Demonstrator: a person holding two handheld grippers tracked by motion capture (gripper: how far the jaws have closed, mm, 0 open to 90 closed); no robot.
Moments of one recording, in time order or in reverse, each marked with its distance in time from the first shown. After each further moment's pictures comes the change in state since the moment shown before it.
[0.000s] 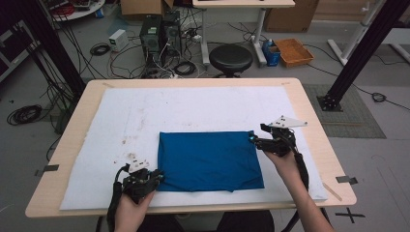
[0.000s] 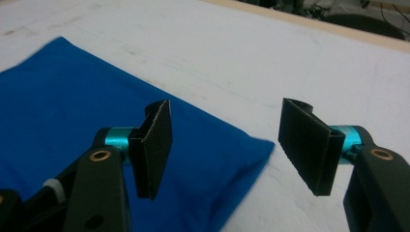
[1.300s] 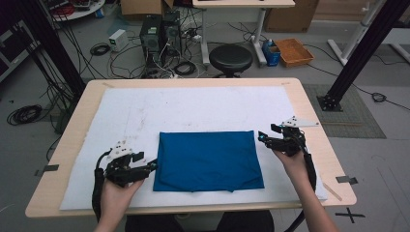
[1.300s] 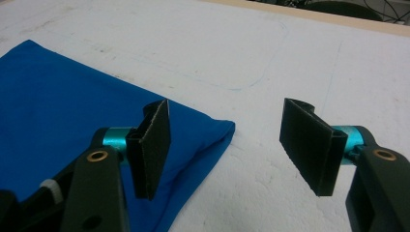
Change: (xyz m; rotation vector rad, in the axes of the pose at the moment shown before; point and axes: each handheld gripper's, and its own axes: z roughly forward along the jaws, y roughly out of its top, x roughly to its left) left arm 0.035 0.027 -0.026 -0.097 -0.083 0.048; right arm -0.031 -0.018 -0.009 0.008 -0.052 0.081
